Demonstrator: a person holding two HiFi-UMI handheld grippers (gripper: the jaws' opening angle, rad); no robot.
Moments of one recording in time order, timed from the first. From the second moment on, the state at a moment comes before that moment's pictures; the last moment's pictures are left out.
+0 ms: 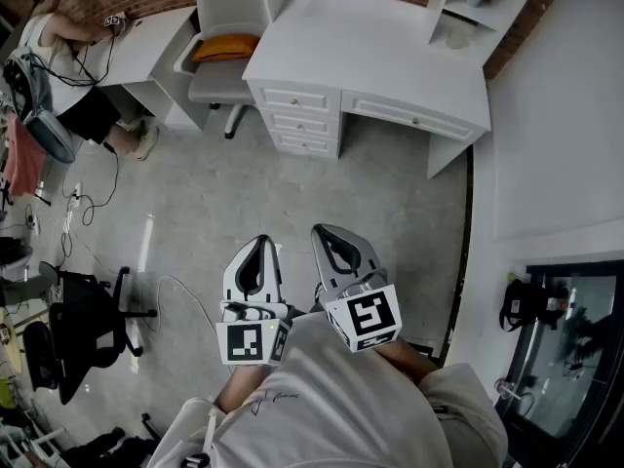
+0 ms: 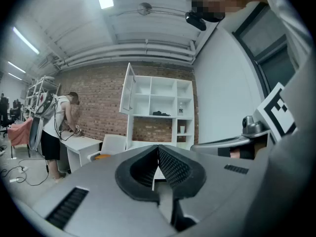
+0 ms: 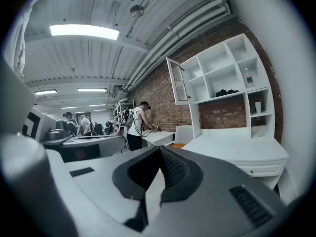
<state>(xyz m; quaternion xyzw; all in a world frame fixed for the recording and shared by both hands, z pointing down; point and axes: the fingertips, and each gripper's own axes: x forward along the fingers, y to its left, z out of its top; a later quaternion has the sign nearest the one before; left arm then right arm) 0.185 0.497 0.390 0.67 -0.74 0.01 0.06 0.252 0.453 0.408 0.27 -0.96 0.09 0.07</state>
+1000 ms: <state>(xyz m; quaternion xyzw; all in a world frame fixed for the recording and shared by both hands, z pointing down) 0.152 0.467 0.374 0.69 -0.73 -0.03 0.02 0.203 0.437 0.404 0.23 -0.97 0.07 0.08</state>
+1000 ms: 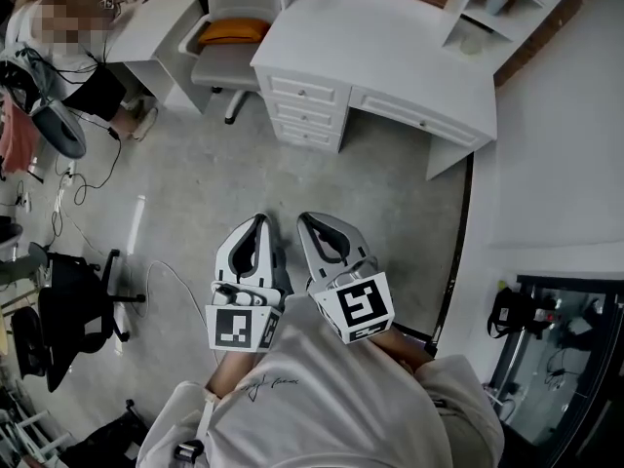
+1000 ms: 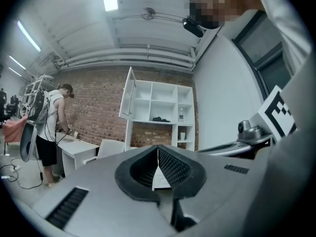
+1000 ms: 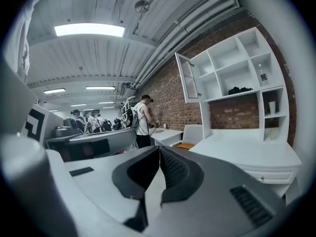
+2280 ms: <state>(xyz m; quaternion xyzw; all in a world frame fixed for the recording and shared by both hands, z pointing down) -0.105 0.311 0.328 0.75 -0.66 -0.06 0.01 -0.065 0.284 0.357 0.25 -0.96 0.03 0.08</state>
